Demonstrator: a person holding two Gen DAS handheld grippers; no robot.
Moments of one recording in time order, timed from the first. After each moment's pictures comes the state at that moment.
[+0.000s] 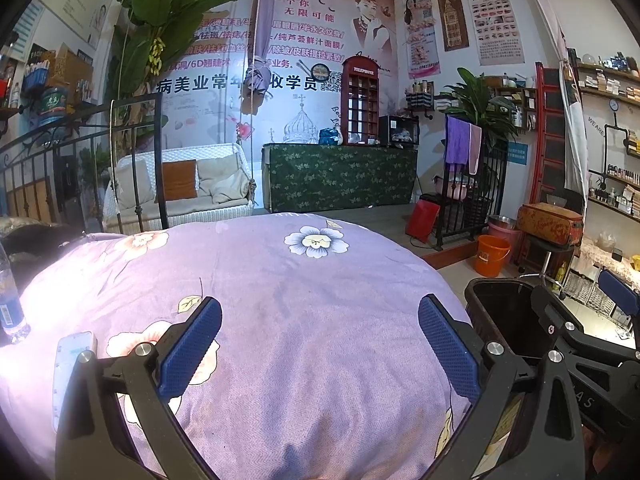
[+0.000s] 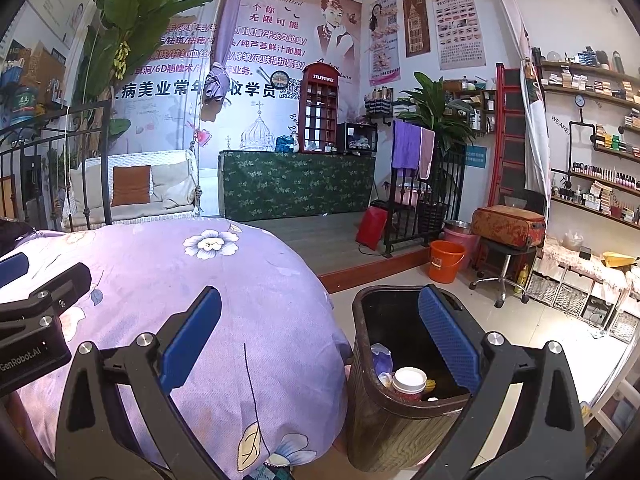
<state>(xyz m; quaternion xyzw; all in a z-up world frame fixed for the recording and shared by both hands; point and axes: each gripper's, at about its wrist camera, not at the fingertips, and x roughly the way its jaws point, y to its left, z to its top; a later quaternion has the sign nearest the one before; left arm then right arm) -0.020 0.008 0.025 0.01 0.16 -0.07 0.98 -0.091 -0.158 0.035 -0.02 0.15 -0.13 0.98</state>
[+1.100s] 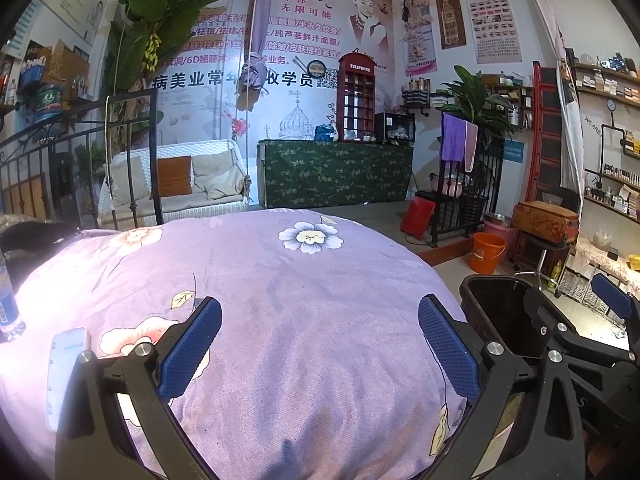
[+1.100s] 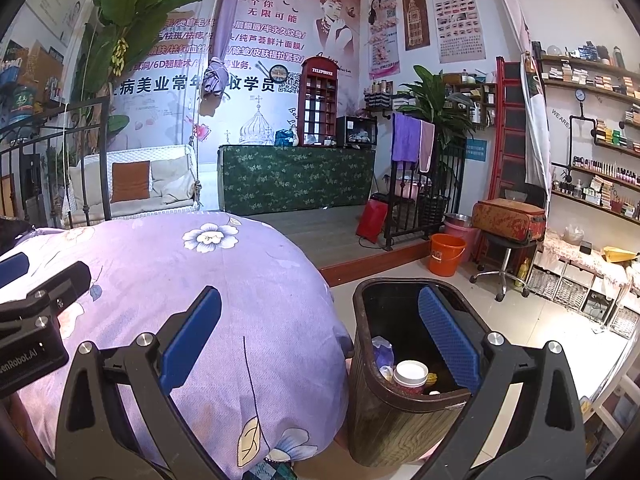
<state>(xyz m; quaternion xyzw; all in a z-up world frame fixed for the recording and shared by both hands) -0.022 0.001 0.019 0.00 0.17 -0.08 0.98 -0.090 -0.169 0.023 -0.01 0.16 -0.13 0.98</state>
